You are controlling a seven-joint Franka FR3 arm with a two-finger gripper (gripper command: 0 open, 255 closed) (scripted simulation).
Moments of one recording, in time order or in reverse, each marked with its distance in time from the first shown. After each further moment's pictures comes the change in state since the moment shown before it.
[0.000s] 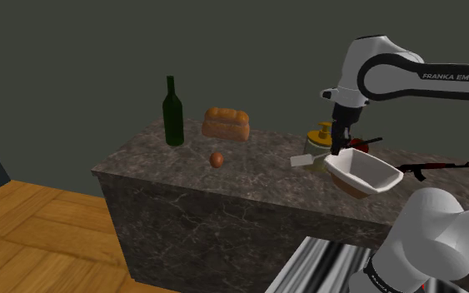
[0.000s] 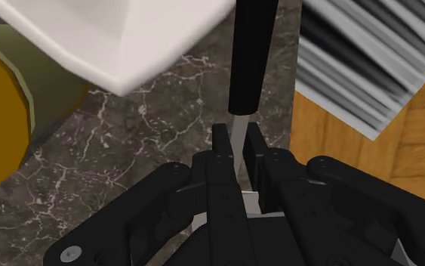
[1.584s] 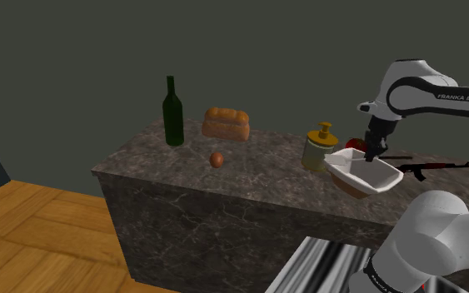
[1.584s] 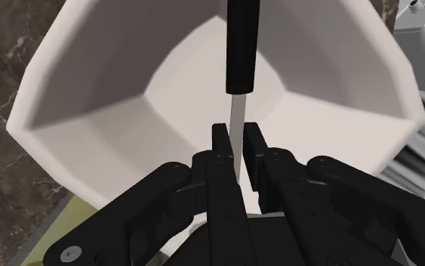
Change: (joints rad) arm -0.159 -0.075 -0.332 -0.064 -0.282 0.064 -0.308
